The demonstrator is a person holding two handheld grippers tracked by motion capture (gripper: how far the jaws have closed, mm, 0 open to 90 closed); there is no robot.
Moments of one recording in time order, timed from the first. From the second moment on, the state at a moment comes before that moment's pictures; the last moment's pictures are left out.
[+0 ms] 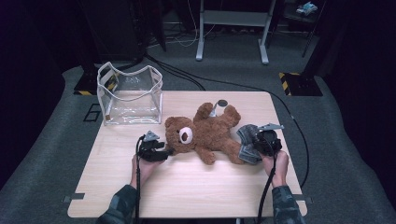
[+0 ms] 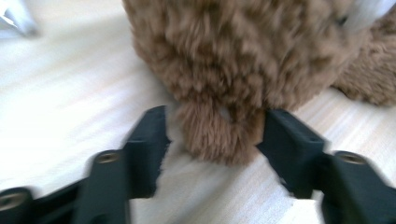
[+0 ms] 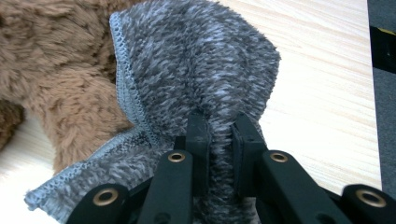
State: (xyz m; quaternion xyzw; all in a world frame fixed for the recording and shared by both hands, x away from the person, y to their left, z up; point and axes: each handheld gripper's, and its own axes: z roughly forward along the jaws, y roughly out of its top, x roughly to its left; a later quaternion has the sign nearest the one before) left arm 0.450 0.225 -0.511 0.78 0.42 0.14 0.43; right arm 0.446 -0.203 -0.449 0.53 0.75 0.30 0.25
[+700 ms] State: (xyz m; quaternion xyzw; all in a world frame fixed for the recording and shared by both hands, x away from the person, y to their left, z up) left arm 0.484 0.189 -0.457 0.80 0.36 0.17 0.44; right arm 0.445 -0.199 -0.439 0.53 0.75 0.32 0.25
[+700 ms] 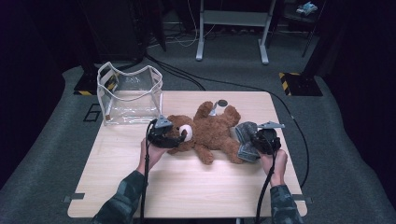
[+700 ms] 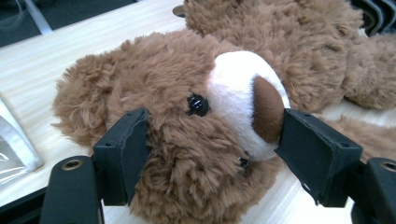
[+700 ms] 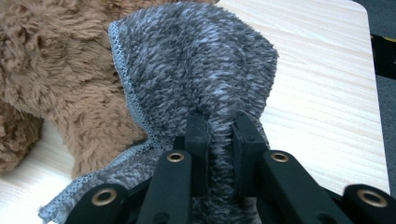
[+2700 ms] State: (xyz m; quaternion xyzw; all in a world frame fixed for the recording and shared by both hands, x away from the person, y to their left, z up) left arm 0.470 0.200 -0.508 0.81 0.41 0.19 0.36; right arm 0.520 -0.098 -0.422 0.50 0.78 0.30 0.25
